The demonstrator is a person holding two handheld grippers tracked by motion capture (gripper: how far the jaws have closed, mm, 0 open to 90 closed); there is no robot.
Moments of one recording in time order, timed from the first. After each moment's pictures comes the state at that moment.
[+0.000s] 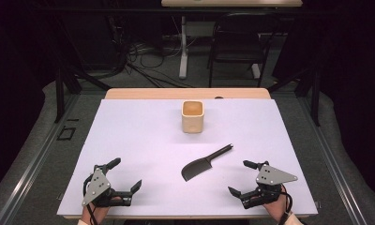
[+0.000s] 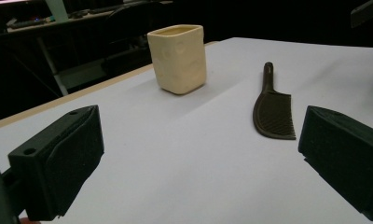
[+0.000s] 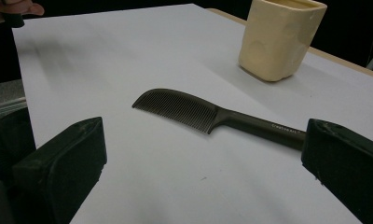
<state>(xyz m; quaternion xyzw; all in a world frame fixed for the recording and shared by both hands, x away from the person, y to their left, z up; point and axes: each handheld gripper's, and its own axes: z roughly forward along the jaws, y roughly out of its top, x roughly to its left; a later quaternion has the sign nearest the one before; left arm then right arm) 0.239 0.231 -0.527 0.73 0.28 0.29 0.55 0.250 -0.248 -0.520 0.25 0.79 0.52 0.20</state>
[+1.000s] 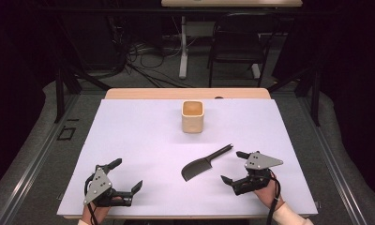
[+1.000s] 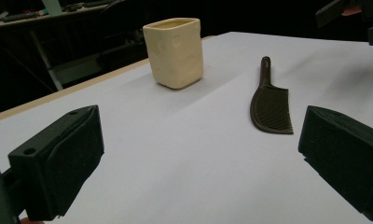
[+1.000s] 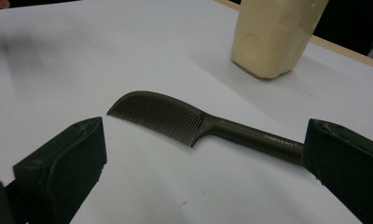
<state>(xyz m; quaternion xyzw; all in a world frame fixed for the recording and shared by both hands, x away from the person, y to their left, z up) 0.242 0.229 -0.529 0.74 0.28 0.28 0.55 0.288 -0.230 -0.521 0.27 0.80 0.50 0.19</state>
